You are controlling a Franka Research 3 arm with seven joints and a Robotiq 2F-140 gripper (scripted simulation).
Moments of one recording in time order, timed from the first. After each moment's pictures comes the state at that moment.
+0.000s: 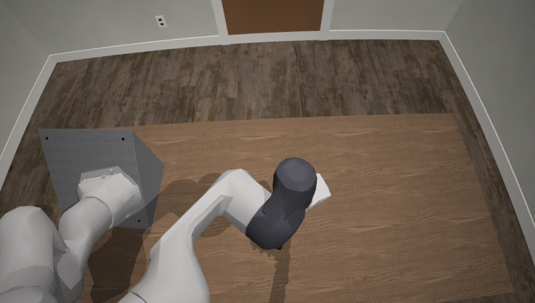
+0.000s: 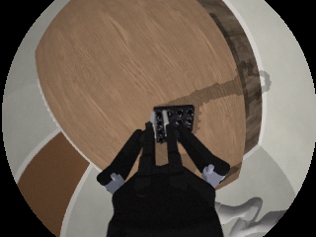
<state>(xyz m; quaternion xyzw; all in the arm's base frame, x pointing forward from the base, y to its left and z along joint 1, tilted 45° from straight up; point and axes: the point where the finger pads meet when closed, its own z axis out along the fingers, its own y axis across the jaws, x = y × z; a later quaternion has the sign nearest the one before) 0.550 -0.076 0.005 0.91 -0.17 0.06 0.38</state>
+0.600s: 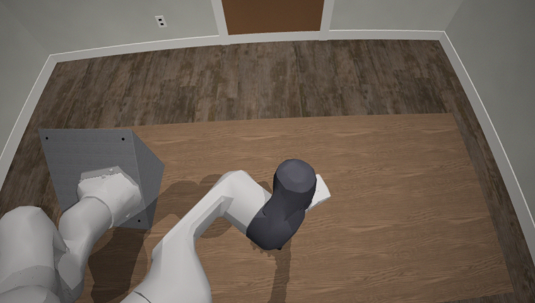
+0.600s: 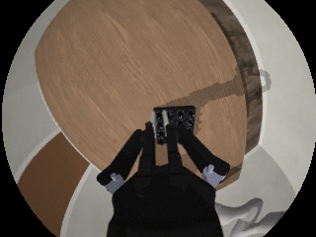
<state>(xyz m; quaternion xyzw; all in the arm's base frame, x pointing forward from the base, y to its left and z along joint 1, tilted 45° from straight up) 0.551 -0.080 0.000 0.91 -0.17 0.06 0.38</state>
